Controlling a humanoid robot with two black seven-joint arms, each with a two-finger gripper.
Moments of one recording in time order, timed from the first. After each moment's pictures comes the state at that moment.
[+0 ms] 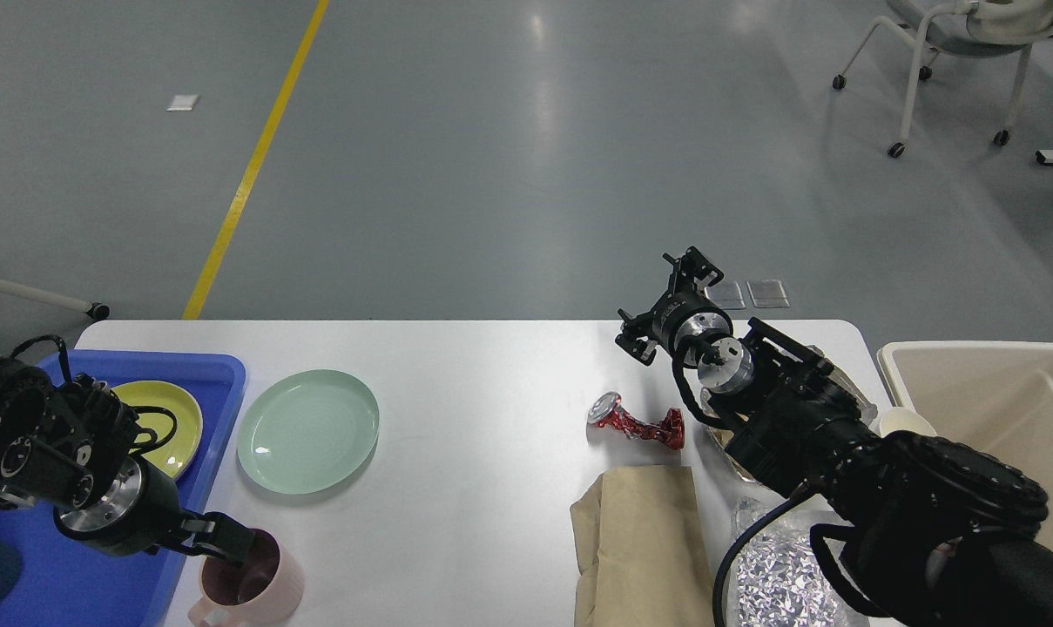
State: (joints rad) left arm -1.69 0.34 1.54 -1.54 0.33 -0.10 -0.24; right arm 0.95 0.16 0.47 0.12 0.34 0.08 0.04
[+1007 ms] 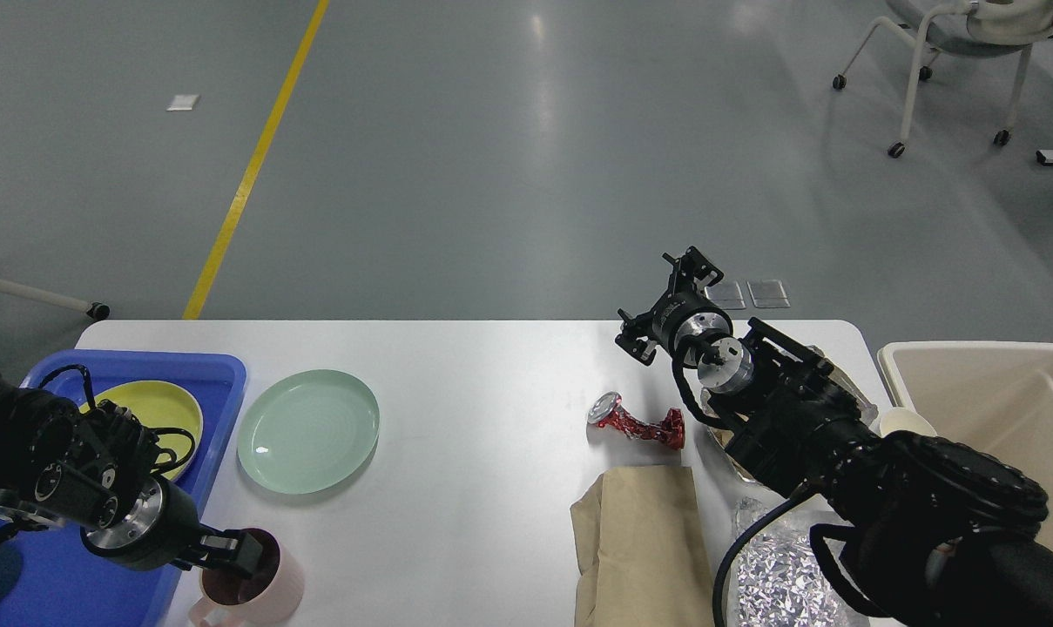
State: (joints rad) left arm -1.58 0.33 1.49 -1.45 0.33 -0.09 -0.24; right arm 0.95 0.16 0.47 0.12 0.34 0.08 0.04
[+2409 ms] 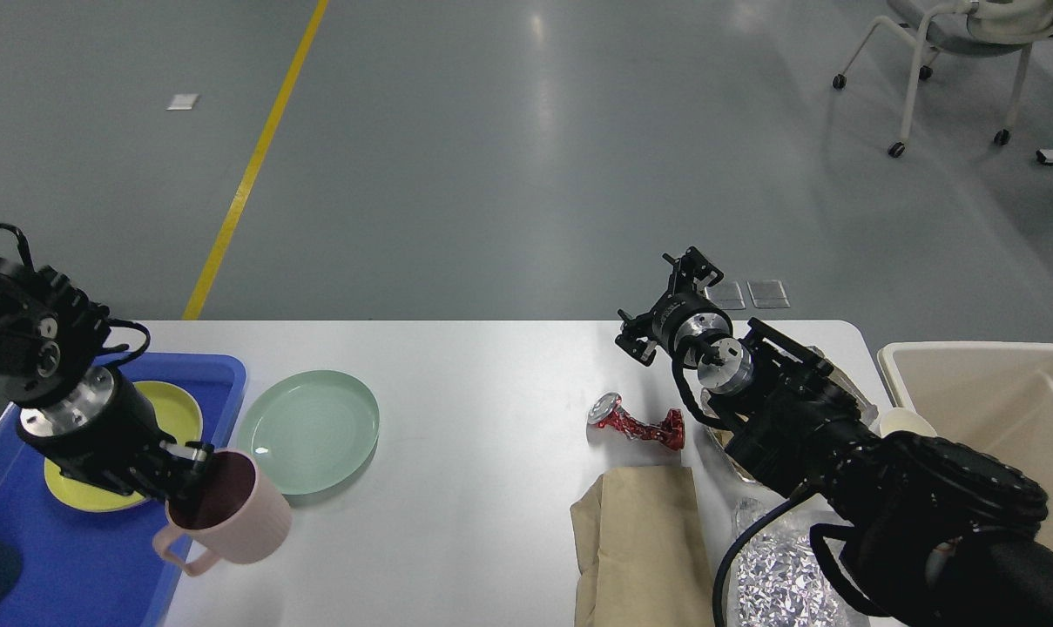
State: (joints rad) left arm -2.05 0.48 1.50 -1.50 0.33 -0.65 -0.25; right arm 0.95 0.16 0.47 0.12 0.34 0.08 0.04
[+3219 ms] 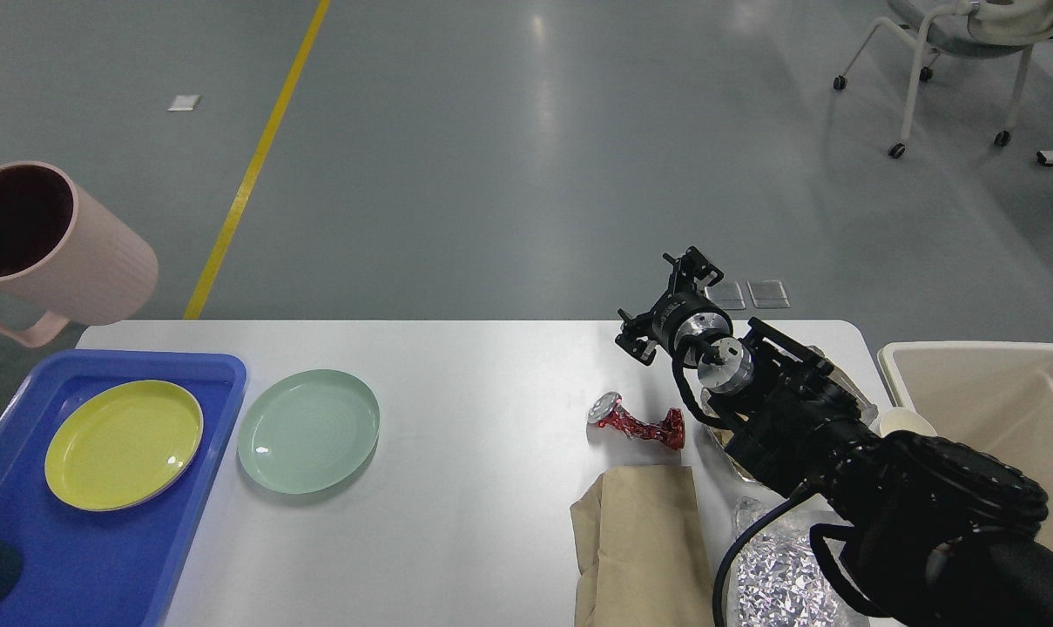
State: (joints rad) left arm -2.79 0.59 1.75 -1.47 0.34 -0.96 -0.24; right arm 0.95 0.16 0.47 0.12 0.34 0.08 0.04
